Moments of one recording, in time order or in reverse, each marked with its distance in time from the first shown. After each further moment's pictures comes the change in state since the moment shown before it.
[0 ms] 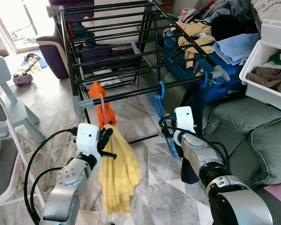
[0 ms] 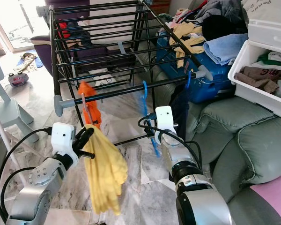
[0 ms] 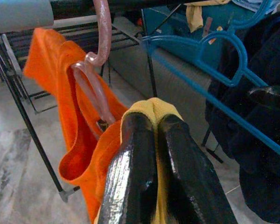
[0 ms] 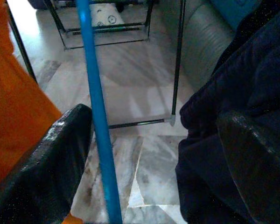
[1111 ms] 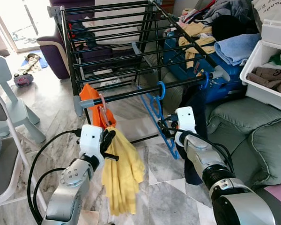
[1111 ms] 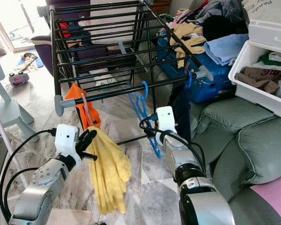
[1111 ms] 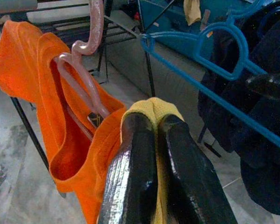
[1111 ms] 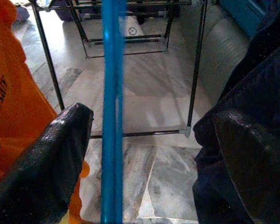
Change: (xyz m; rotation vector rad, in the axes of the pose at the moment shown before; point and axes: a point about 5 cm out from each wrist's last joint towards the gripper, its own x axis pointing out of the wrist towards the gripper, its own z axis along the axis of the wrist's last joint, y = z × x) left arm 0.002 -0.004 -0.005 0.002 0.025 -0.012; right arm -0.003 -0.003 -0.002 0.003 -0.051 0.120
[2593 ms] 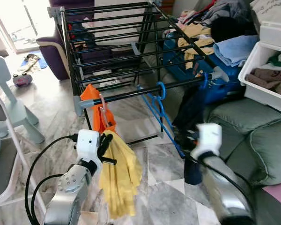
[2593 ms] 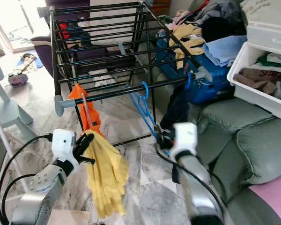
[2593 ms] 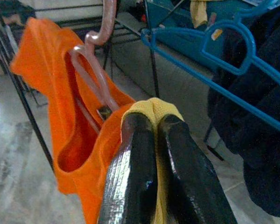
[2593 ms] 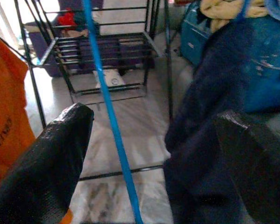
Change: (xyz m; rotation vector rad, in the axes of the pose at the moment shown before) left arm -0.010 0.004 -0.008 -0.012 -0.013 0.054; right arm -0.081 -0.016 -0.019 0.044 -0.256 -0.094
